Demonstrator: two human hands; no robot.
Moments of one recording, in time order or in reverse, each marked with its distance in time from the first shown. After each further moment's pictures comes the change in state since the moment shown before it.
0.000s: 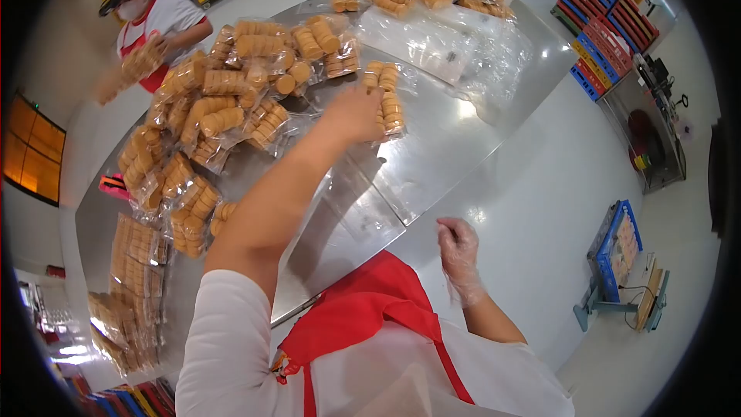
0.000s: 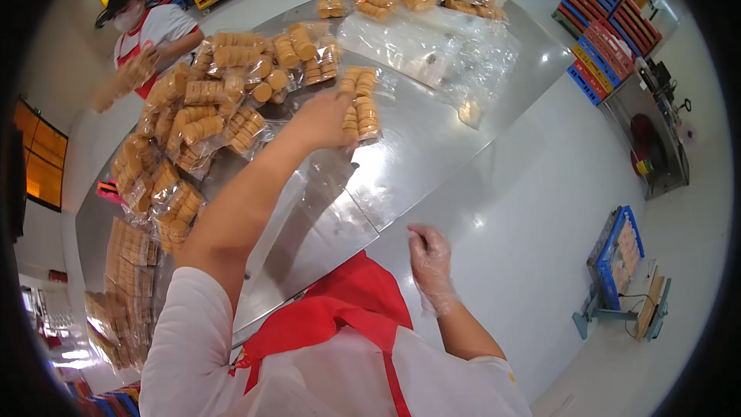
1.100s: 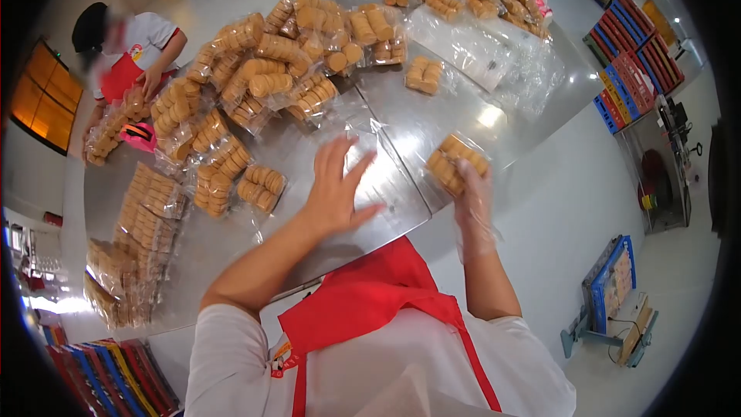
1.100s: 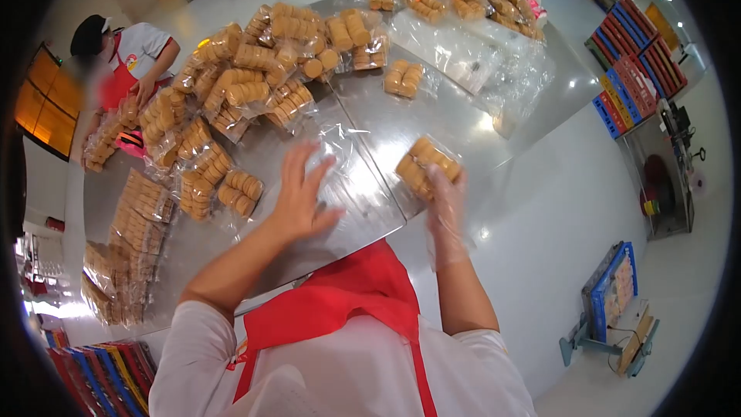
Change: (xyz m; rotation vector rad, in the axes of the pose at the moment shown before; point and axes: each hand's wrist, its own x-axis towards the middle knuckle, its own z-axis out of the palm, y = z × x) left_hand -0.205 -0.004 0.027 -0.222 0.666 0.213; right_hand 0.079 -0.071 0.048 0.769 -0.040 0.282
